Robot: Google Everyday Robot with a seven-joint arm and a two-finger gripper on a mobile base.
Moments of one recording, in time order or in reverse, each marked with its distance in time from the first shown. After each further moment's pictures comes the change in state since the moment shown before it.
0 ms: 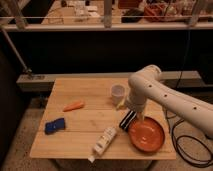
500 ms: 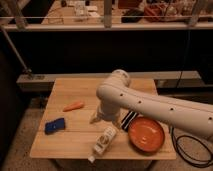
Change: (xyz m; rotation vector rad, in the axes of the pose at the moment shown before) arm -0.095 -0.088 -0.004 0.011 -0.036 -0.294
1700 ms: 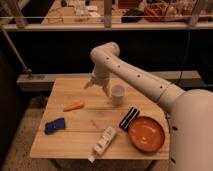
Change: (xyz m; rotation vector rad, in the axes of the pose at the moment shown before) arm 0.223 -0.029 0.003 0.094 0.037 0.206
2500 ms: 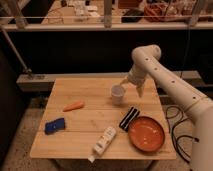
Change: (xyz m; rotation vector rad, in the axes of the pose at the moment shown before) arm 0.058 0.186 -0.021 -0.048 0.067 0.280
